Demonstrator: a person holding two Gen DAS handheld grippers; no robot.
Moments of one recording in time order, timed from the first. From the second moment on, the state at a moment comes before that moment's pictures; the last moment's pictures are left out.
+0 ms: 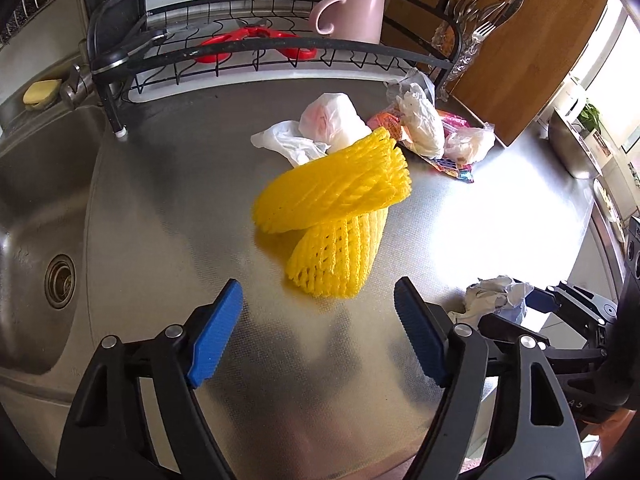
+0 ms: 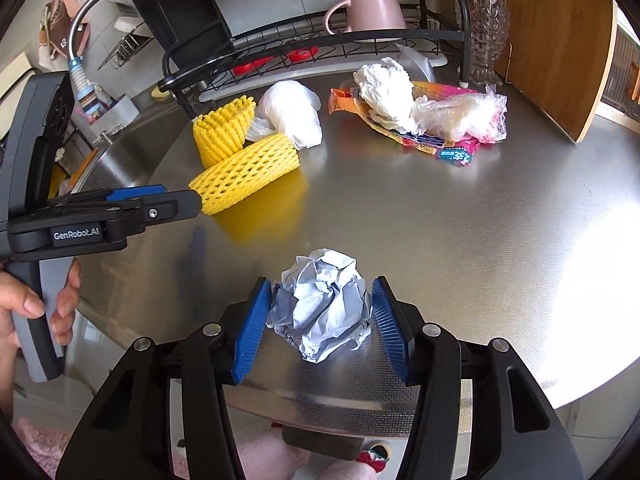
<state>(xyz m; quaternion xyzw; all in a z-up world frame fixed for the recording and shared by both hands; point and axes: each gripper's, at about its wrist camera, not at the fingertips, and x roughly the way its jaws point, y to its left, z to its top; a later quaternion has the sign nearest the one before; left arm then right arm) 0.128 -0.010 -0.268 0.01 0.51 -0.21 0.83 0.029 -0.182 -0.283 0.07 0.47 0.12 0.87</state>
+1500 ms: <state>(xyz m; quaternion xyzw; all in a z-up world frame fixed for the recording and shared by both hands) -0.063 0.009 -0.260 0.00 0.51 -0.22 0.83 -0.084 -0.202 -0.283 0.08 0.47 0.17 0.86</state>
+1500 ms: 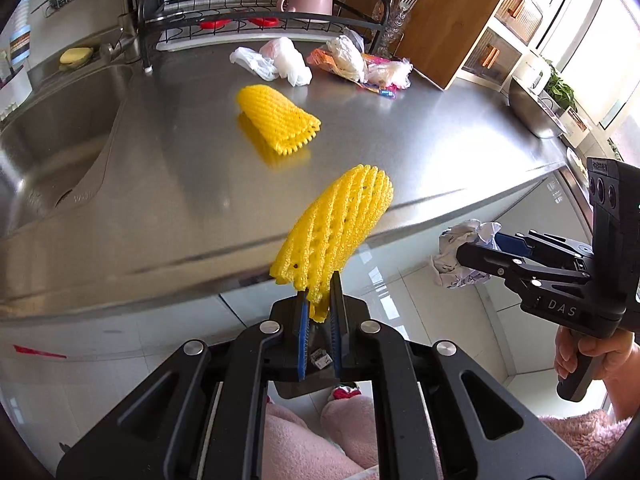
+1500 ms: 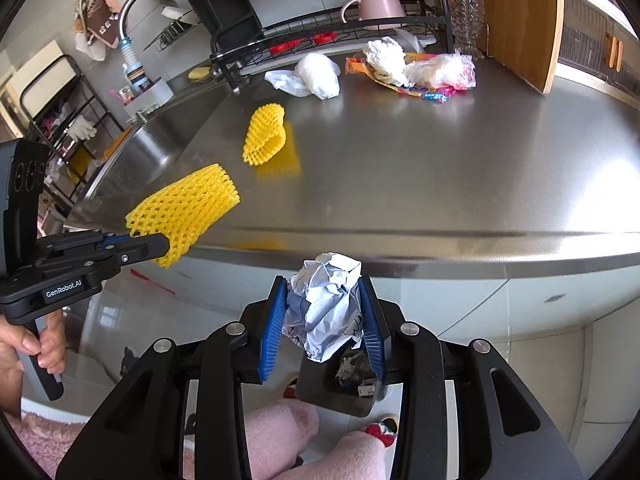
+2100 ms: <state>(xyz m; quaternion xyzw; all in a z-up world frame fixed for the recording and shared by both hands) -0.102 0.004 -0.437 -0.05 0.66 -0.17 0.73 -0.107 -0.191 -0.430 0.11 0.61 0.16 0.77</state>
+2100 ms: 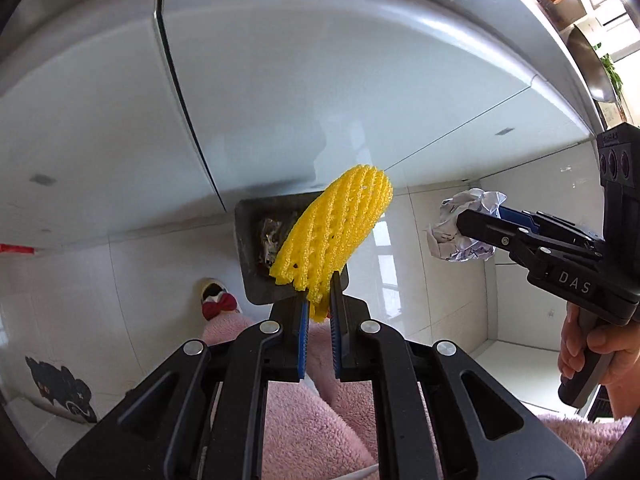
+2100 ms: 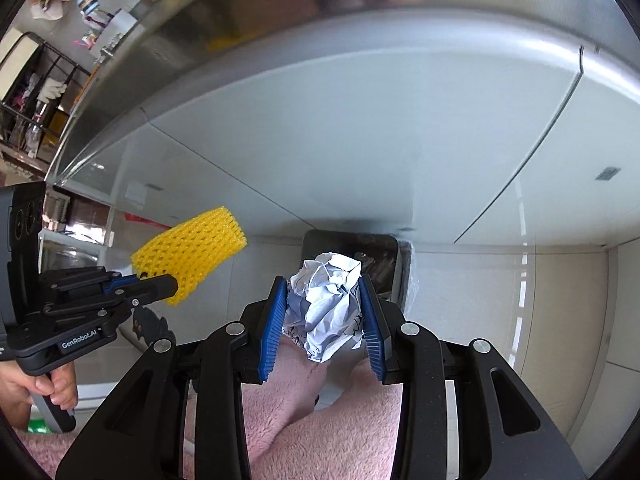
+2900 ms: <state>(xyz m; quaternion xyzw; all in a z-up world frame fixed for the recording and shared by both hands) -0.081 -0.017 -0.595 -0.02 0.72 -0.16 0.67 -0.067 -0.167 -0.589 0.16 0.68 0.07 0.71</state>
